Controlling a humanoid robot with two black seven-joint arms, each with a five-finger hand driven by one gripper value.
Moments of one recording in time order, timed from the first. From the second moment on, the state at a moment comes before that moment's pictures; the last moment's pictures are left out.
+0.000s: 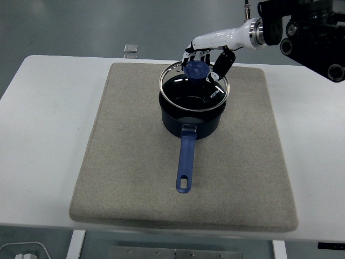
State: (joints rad) left arm 0.02 0.00 -0.13 -0.13 0.08 -0.06 -0.03; right arm 1.62 -0.23 -0.20 0.77 -1.11 0.40 0.37
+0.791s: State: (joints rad) left arm 0.02 0.00 -0.13 -0.13 0.08 -0.06 -0.03; right arm 1.62 -0.33 -0.21 0.68 -1.02 0.48 0.36
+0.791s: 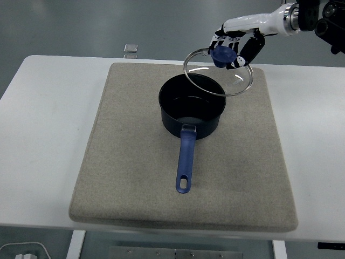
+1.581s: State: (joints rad) left arm 0.02 0.00 -0.13 -0.13 0.08 -0.06 -0.03; right arm 1.50 -0.37 -0.21 0.60 -1.02 0.45 0.36
